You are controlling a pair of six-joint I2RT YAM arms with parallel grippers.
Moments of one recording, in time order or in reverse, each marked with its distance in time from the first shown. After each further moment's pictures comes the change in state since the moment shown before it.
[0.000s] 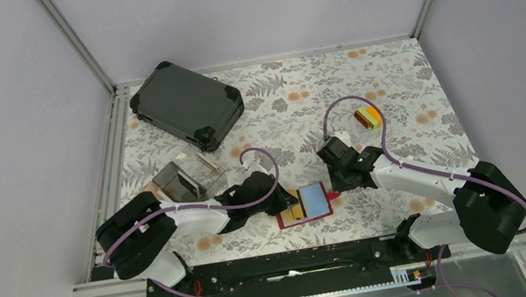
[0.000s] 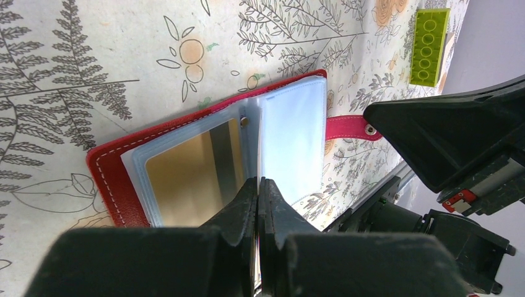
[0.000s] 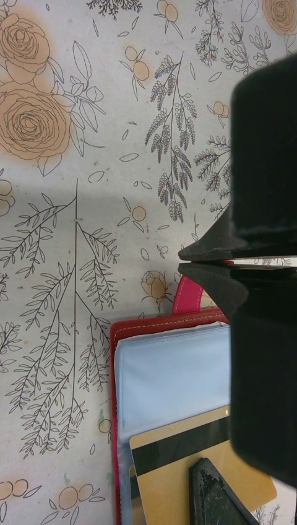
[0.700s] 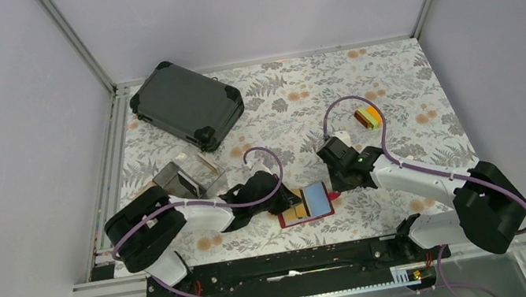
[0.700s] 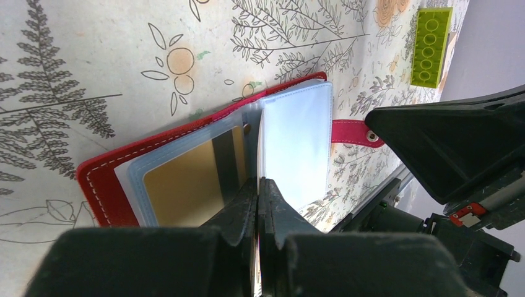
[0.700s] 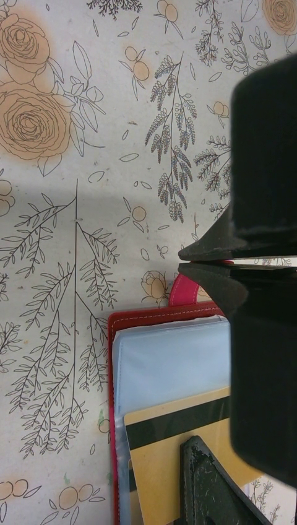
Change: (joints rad) left arm -0.002 0.066 0.018 0.049 0.008 -0.001; right arm 0.000 0.000 0.000 0.000 0.000 0.000
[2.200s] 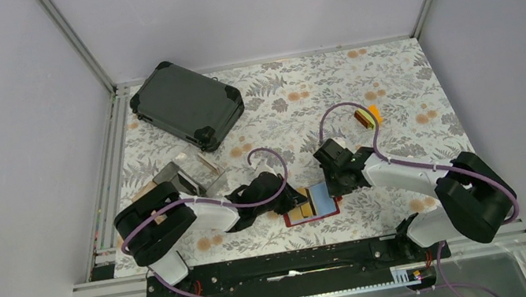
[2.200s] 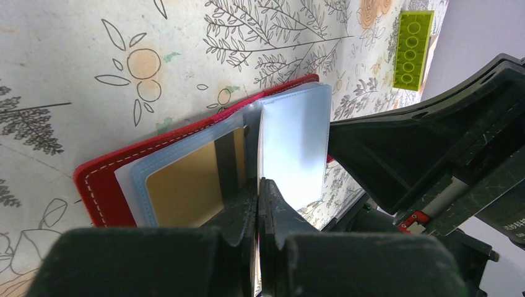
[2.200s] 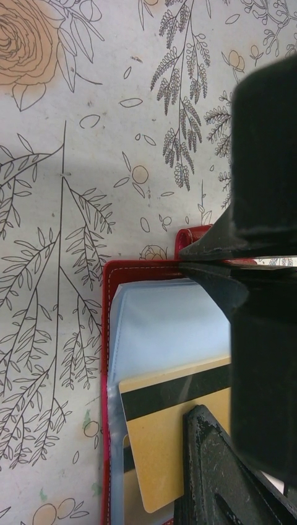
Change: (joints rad) left arm -0.022 0.069 0.014 0.099 0.002 -0.054; right arm -0.001 0.097 -0.014 0.052 -0.113 0.019
